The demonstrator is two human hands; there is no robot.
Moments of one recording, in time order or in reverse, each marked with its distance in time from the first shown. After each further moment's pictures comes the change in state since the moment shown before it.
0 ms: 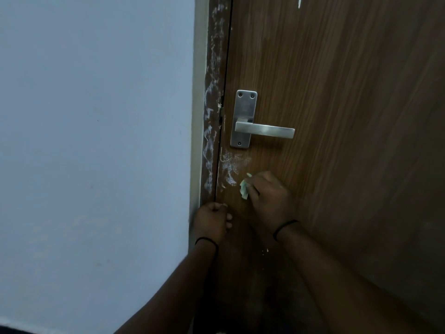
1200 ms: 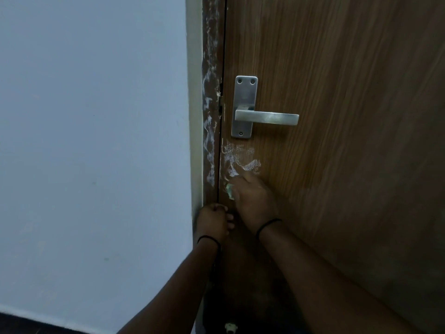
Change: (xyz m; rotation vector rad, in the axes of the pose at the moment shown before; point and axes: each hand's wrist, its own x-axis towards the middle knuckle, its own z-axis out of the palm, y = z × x) left_hand 0.004 -0.012 -0.003 -0.004 -0.013 -0.145; right_hand -0.007 -0.016 0.043 -0.080 -0.085 -0.044
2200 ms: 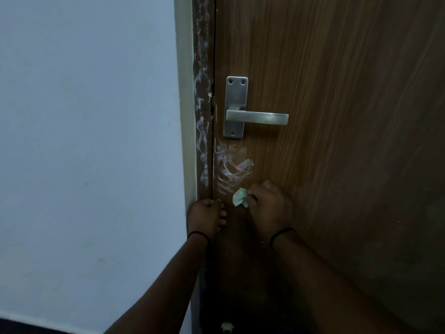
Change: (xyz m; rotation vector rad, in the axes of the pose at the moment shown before) left_hand 0.000 0.008 -0.003 0.058 0.021 0.088; right_hand -0.031 0.036 -0.009 -0.023 0.007 0.272
